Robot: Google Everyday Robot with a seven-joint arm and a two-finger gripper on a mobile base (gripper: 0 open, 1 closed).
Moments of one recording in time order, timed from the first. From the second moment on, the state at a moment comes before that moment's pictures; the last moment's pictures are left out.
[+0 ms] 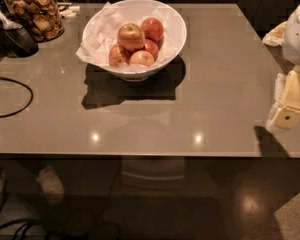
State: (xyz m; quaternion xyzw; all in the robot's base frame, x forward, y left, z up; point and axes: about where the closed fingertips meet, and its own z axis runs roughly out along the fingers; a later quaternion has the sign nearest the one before) arm 0.438 -0.217 0.976 -0.60 0.78 -0.03 0.16
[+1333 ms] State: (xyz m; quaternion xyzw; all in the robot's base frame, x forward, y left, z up) arm 0.495 -0.155 1.009 -0.65 0.73 -0.03 0.18
